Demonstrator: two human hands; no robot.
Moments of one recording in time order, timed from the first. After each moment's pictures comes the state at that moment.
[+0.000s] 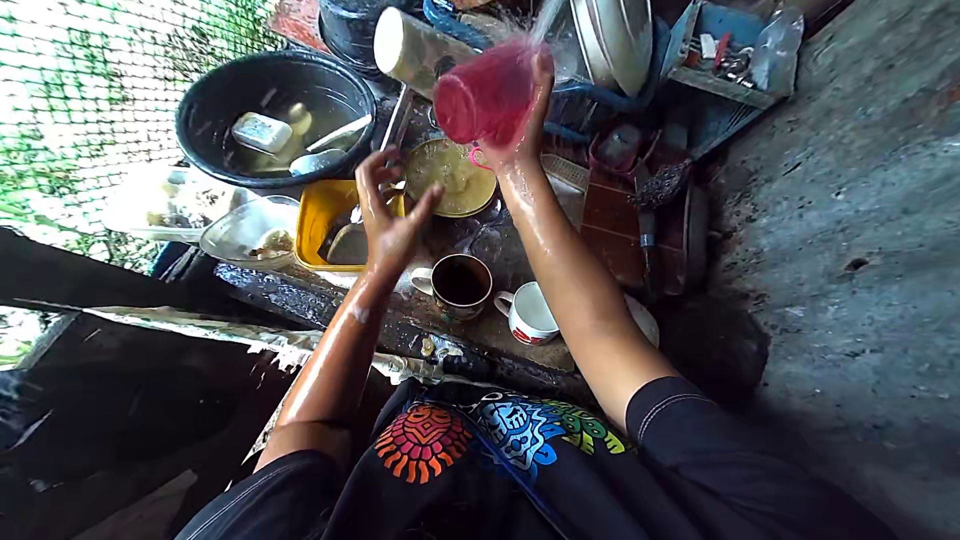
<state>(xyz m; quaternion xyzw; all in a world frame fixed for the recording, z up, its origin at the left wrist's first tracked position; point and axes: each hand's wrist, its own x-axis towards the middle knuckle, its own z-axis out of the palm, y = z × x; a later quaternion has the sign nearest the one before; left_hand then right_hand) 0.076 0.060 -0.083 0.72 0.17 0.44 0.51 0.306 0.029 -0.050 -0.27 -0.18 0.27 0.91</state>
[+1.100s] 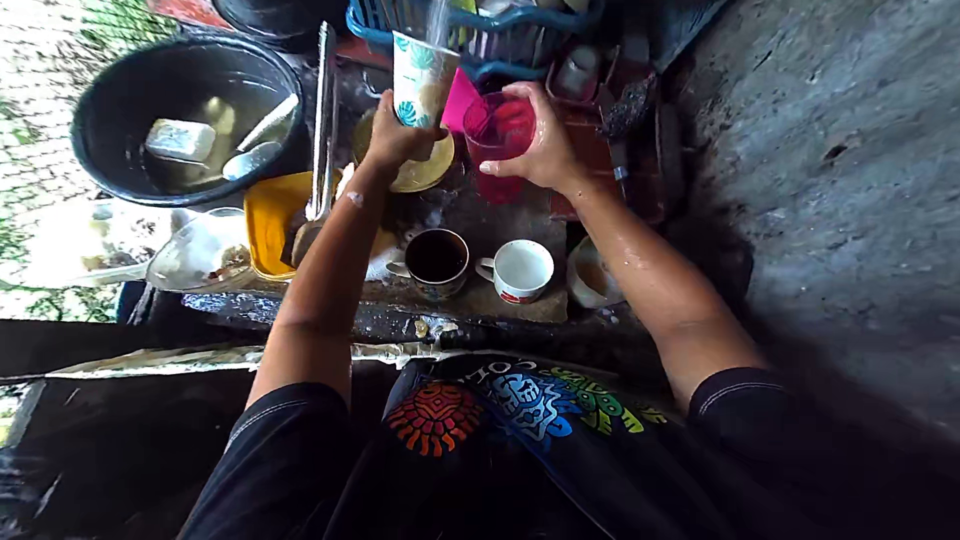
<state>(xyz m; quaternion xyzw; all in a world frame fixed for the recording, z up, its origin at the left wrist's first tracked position) 0.212 0.102 -0.107 0.74 0.15 0.16 0.63 0.307 -0.144 -0.070 -0.78 -0.44 0.05 0.44</state>
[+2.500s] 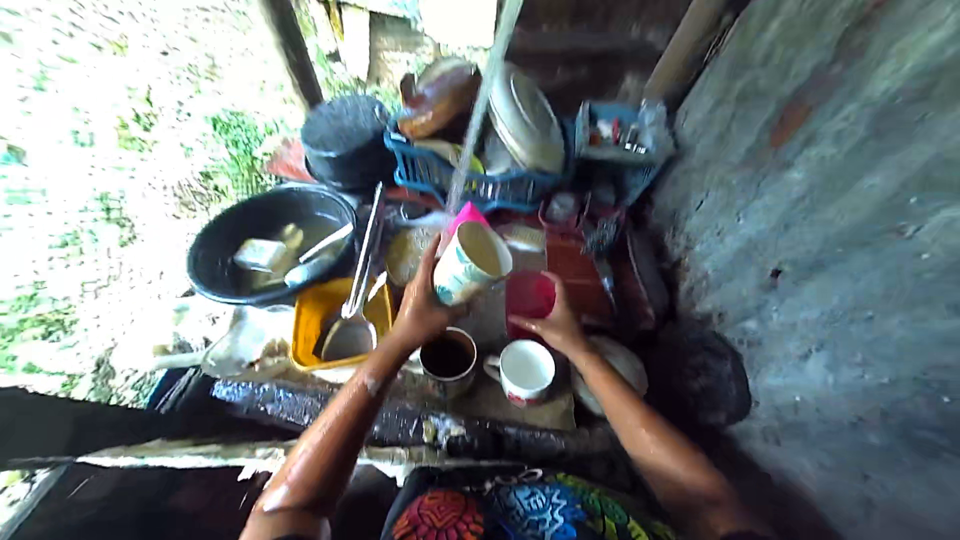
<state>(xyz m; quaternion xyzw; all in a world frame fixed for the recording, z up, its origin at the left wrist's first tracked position) 0.097 0.029 -0.063 0.84 0.05 0.22 0.49 0.232 -0.204 -0.110 -0.84 -0.22 0.06 0.49</state>
